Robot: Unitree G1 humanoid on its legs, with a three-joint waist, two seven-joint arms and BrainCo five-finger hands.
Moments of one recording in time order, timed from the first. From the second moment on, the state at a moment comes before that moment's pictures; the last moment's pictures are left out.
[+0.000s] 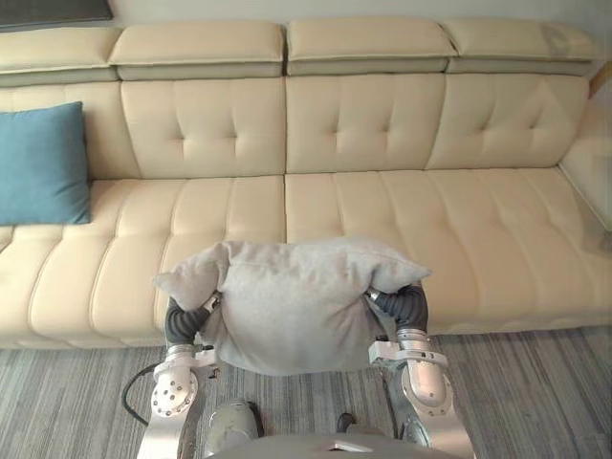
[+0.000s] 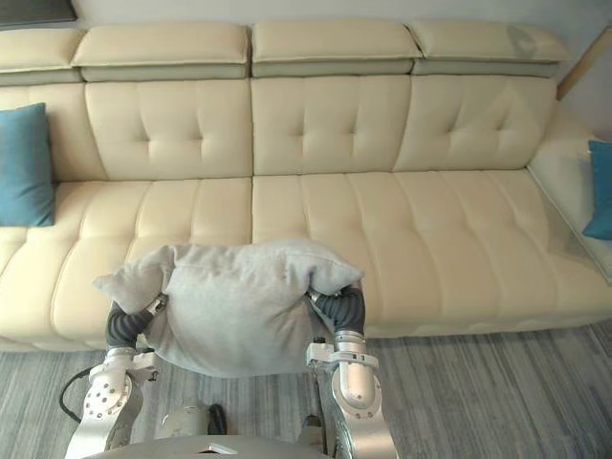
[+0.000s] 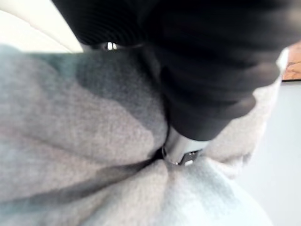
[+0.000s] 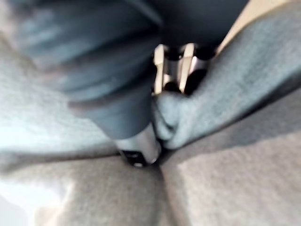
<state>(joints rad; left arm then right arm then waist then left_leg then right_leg) 0.35 0.04 -0.07 -0.18 -0.12 -0.05 0.25 0.35 -0.05 0.19 -0.39 0.03 -0.04 -0.25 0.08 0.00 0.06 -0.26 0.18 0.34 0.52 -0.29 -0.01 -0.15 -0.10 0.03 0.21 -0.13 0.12</state>
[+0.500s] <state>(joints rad) 0.28 0.06 -0.07 -0.08 -0.11 -0.04 0.23 0.29 -0.02 0.12 -0.19 0.03 -0.04 -0.19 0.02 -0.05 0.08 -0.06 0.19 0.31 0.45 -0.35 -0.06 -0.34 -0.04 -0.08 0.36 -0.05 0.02</state>
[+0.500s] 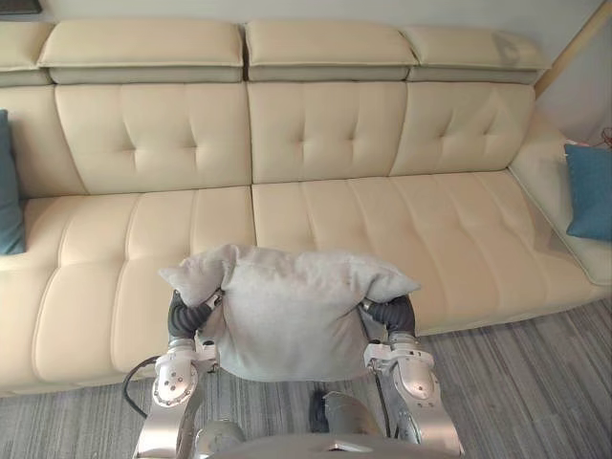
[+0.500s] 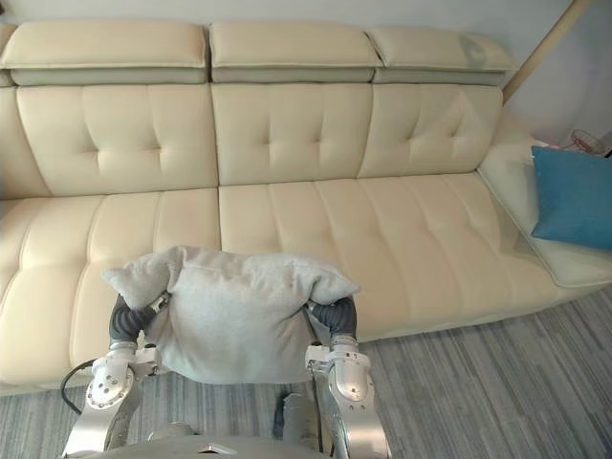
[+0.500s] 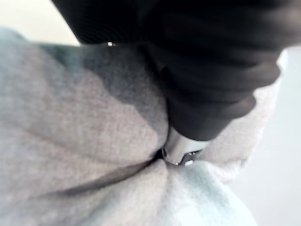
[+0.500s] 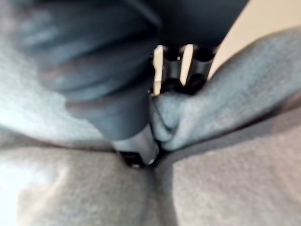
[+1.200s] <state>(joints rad) 0.33 0.00 -0.11 -0.13 -0.10 -0.04 0.18 0.40 -0.08 0.09 -0.38 0.03 -0.05 -0.19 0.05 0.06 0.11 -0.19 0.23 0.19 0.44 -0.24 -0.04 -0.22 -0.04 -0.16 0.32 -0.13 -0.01</state>
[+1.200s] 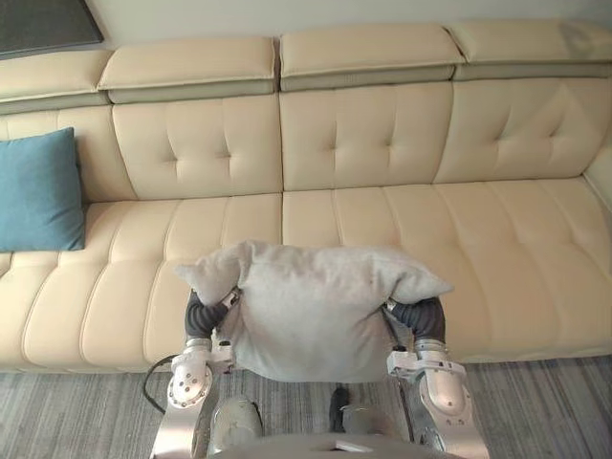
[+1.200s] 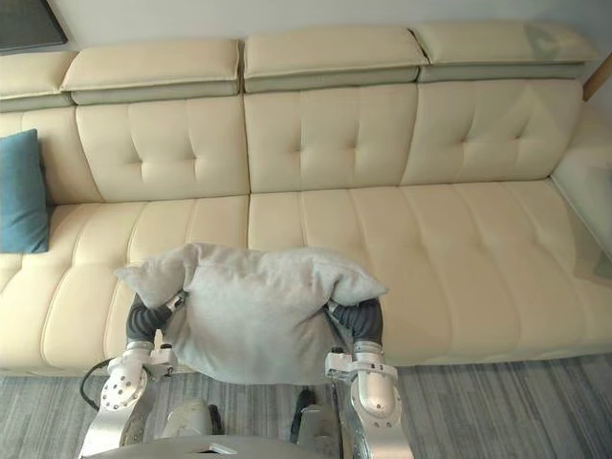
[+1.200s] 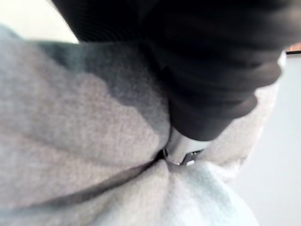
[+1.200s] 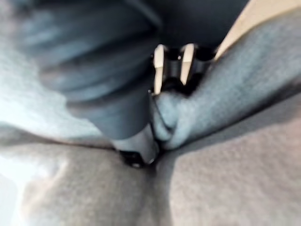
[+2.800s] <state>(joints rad) -1.22 0.33 0.02 0.42 0.00 -0.02 0.67 -1.23 -0.16 -0.05 0.28 -0.07 -0.02 -0.66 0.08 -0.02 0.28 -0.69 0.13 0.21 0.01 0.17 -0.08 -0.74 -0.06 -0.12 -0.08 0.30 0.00</state>
